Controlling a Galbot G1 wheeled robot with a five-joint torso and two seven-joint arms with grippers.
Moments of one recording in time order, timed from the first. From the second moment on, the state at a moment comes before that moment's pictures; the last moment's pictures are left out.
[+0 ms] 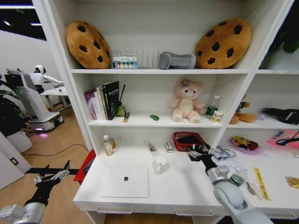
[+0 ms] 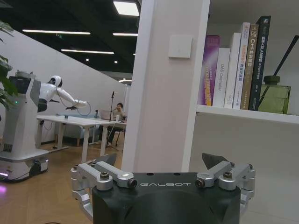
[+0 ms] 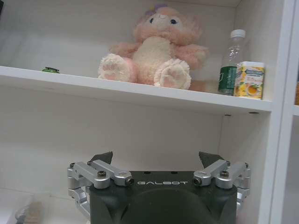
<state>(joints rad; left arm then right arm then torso) 1.93 -1.05 -1.00 -2.13 -0.82 -0.18 -0.07 -1.51 0.97 0.60 1.92 0.43 0.16 0.13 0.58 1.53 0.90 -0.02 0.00</state>
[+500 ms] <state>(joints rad) 1.93 -1.05 -1.00 -2.13 -0.82 -0.18 -0.07 -1.80 1.14 0.75 2.03 0.38 0.25 0.10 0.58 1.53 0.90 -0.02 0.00</state>
